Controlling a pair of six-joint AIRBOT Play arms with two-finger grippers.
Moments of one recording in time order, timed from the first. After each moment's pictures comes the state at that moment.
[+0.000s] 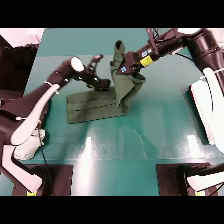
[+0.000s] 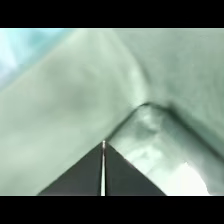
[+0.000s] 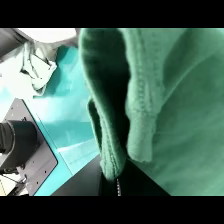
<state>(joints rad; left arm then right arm) -0.38 -1.78 1.65 1.03 -1.06 -1.48 0.35 -1.63 1.96 -0.80 1.49 1.47</state>
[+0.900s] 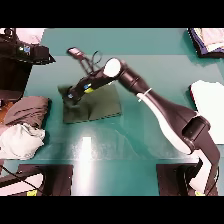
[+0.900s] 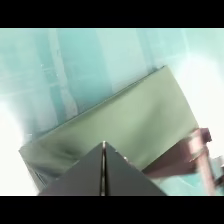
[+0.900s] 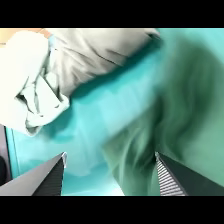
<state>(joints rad) 0.00 -1.31 1.65 1.13 -1.28 -1.38 0.76 -1.95 2.06 -0.81 1.01 1.20</state>
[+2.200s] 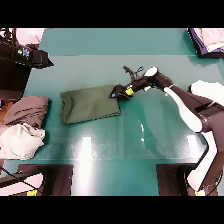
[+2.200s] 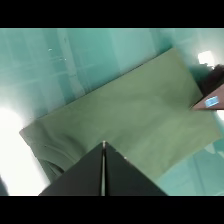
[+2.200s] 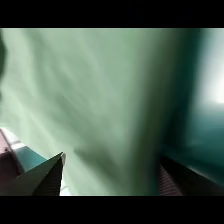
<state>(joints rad) 0.01 -1.31 1.64 1.16 -1.32 -1.34 0.35 -2.00 1.64 -0.56 1.21 1.28</state>
